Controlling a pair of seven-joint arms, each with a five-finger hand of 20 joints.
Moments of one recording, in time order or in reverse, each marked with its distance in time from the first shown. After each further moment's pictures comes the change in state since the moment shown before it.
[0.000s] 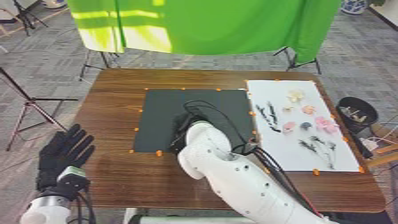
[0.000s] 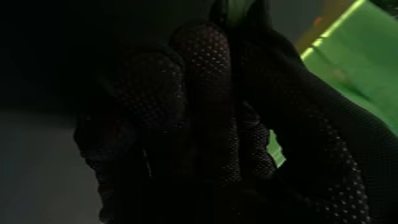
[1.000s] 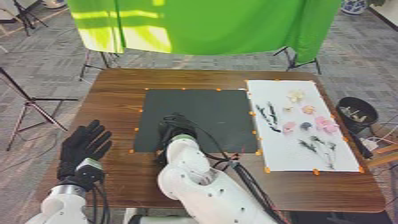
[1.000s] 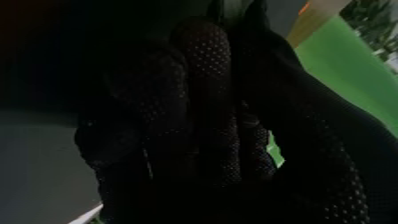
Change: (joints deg) left arm -7.6 0.9 6.0 3.1 0.0 -0.1 -3.5; right arm -6.0 -7.3 -0.9 3.2 -16.2 -2.1 -5.9
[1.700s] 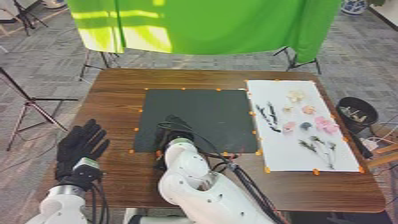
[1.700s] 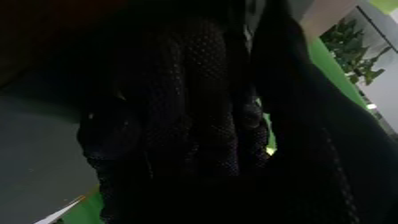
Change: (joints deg) left arm 0.3 0.0 -0.1 -0.1 -2.9 -0.3 2.9; right arm -0.2 1.1 -1.5 -0.4 -2.5 -3.4 -2.3
